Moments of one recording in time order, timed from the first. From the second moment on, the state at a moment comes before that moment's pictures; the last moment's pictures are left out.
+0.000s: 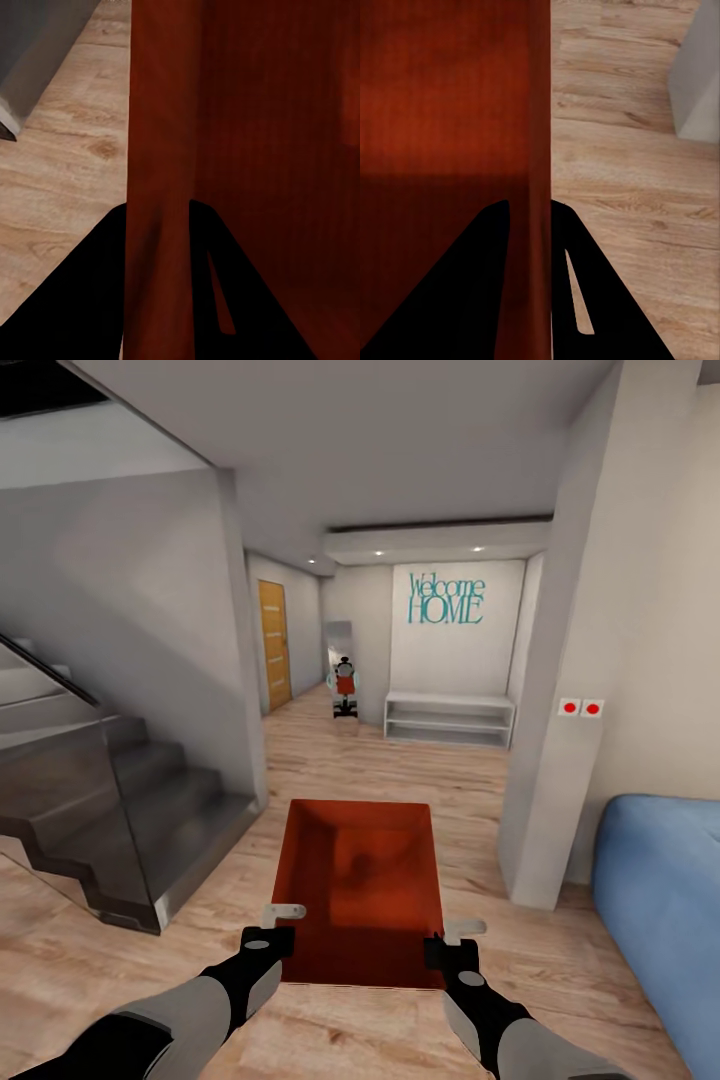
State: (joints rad) left arm -0.78 -0.13 -0.21 -0.04 0.15 -0.04 0.27; right arm -0.66 0.13 0.01 -0.15 0.03 -0.21 -0.19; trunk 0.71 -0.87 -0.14
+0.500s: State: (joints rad) left arm -0.78 -0.13 -0.21 -0.04 0.15 -0.04 0.27; right arm -0.66 0.13 0.01 -0.15 0.03 -0.21 -0.19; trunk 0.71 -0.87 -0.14
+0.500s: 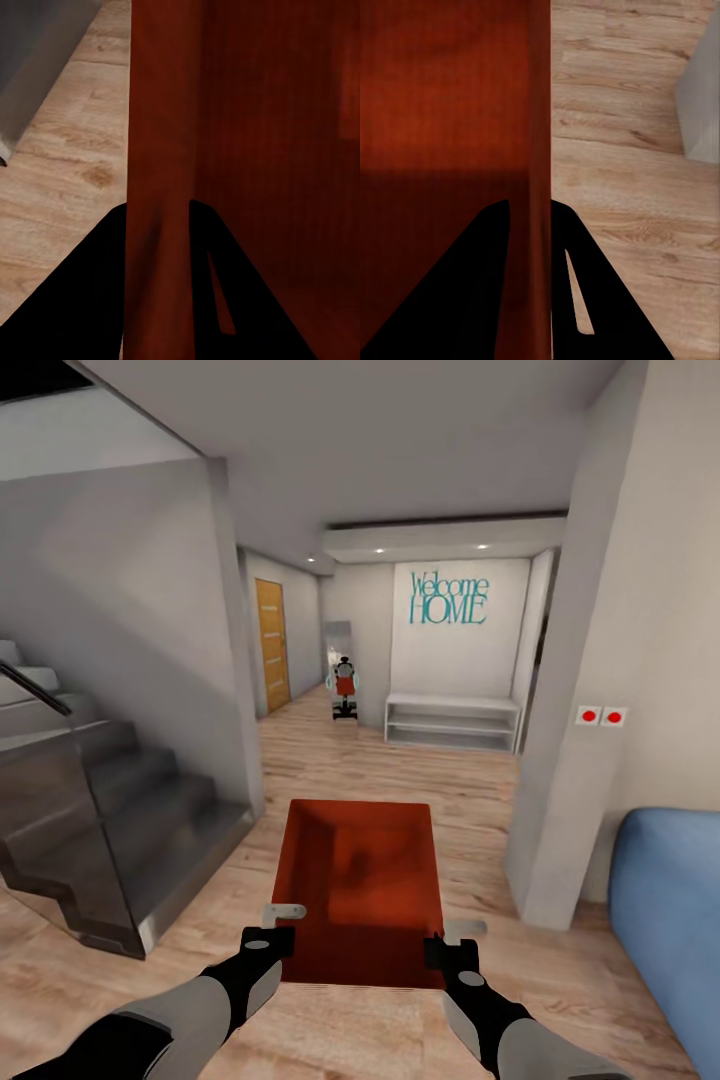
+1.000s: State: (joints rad) left arm -0.78 -0.13 -0.21 -0.04 0.15 -0.04 0.26; right arm -0.66 0.13 0.01 -0.15 0.03 -0.21 -0.20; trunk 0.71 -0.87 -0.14
